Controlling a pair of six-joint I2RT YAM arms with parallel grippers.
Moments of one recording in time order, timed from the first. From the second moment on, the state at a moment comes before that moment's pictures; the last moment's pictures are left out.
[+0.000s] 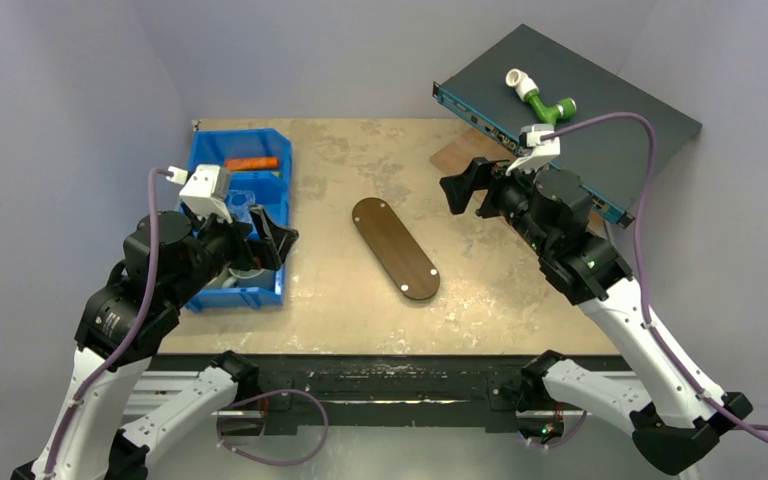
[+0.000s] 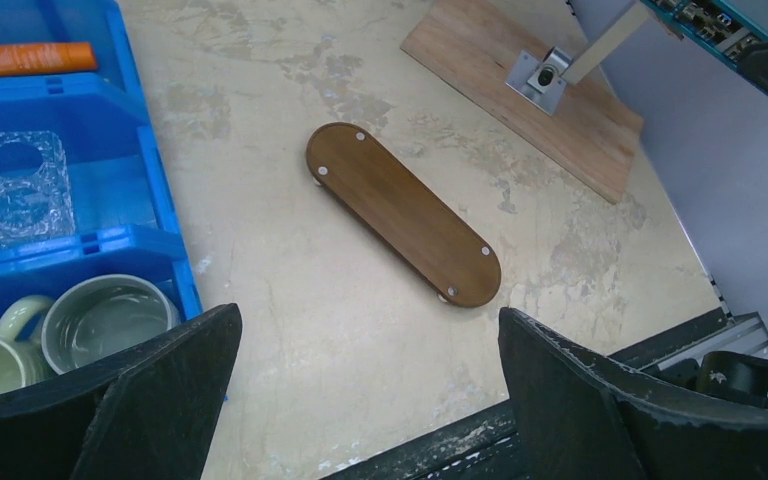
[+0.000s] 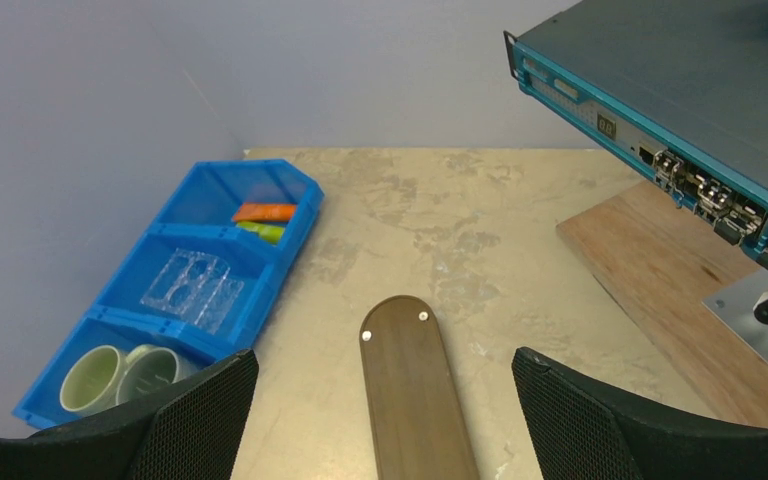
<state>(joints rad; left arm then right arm) -0.51 0.74 1.32 -0.91 -0.06 -0.38 0.57 0.96 1.20 -0.37 0.15 0.36</state>
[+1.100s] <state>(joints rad) -0.51 0.66 1.17 -1.01 -0.21 -0.38 0.57 1.49 1.31 -0.52 0.15 0.39</state>
